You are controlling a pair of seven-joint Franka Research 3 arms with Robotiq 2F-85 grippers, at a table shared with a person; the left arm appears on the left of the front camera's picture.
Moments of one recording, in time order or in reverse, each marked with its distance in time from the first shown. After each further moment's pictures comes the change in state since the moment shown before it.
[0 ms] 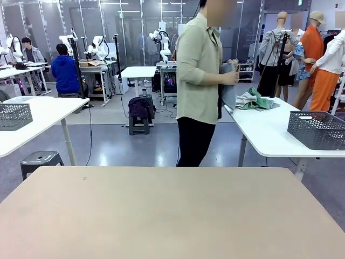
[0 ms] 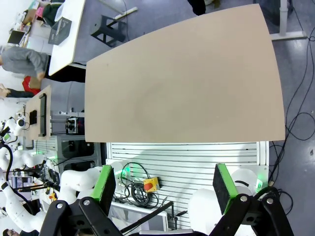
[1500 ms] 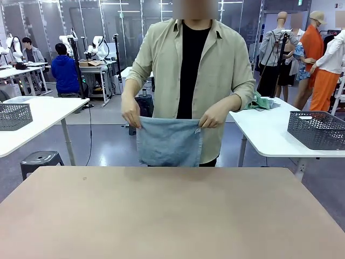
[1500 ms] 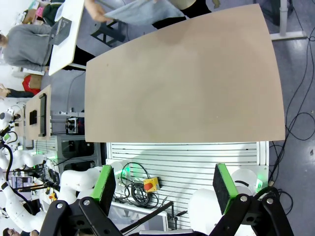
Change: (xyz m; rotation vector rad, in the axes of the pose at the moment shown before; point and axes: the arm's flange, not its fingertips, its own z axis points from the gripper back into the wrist) left arm 0.000 0.000 0.000 0.000 0.000 0.000; right arm 0.000 0.000 0.000 0.000 0.000 0.000
